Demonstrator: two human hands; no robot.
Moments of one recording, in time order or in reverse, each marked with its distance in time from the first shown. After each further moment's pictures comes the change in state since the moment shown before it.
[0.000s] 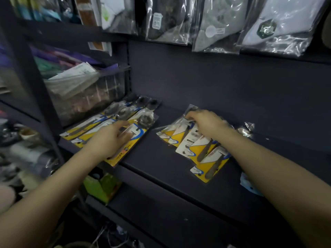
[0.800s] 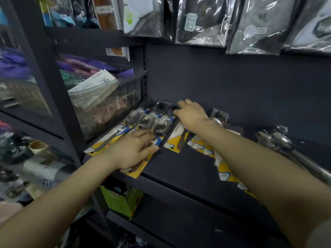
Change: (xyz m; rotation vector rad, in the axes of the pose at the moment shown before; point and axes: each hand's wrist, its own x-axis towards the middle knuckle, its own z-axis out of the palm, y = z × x) left_hand 0.043 -0.057 -0.018 0.261 -0.324 0.353; right_hand 0.081 -0.107 0.001 -0.290 0.107 -0.083
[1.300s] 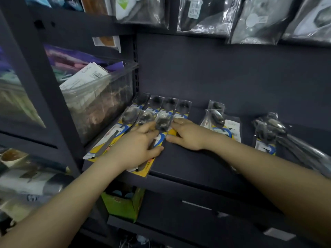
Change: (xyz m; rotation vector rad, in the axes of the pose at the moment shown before) left_hand 0.006 -0.008 -0.001 0.066 0.070 0.136; right_hand -0.037 -0.036 0.020 0.447 -0.293 0.060
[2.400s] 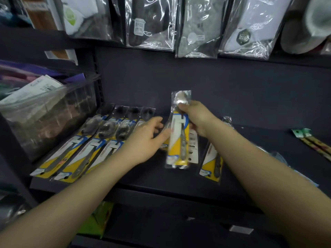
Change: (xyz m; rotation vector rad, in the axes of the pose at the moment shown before) left_hand 0.049 0.113 -0.003 -0.603 0.205 0.013; right_hand -0.055 0.070 -0.063 1.292 0.543 0.363
